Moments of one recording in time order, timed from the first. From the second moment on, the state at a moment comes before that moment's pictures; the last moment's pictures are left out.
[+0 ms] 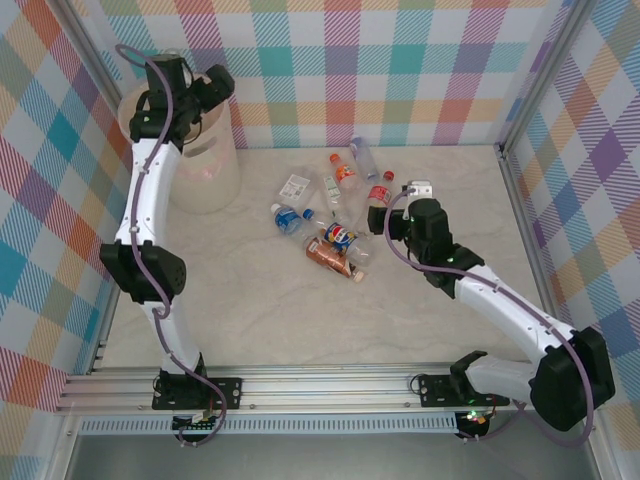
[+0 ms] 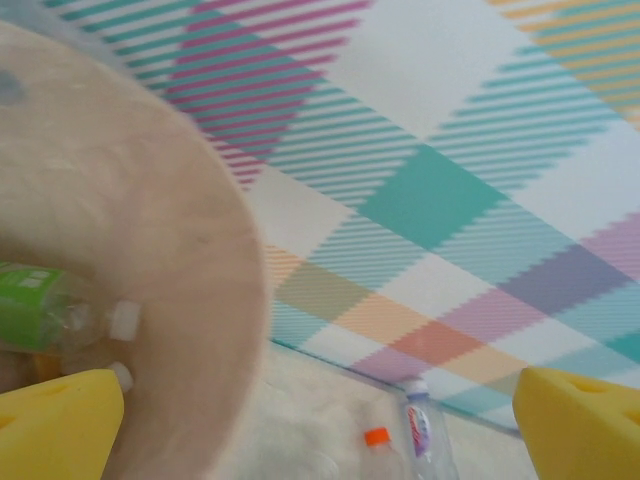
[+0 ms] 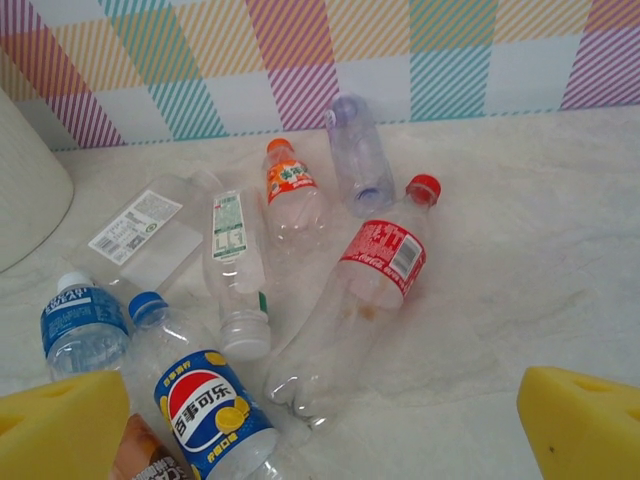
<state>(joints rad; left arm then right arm) -0.07 1.96 2.29 -0.68 0.05 -0.55 0.52 1.17 0.82 -0.08 0.26 0.32</state>
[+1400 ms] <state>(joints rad) -0.46 1.83 1.42 -0.60 -0.10 -0.95 0.52 1.30 0.87 -0.14 0.17 0.42</state>
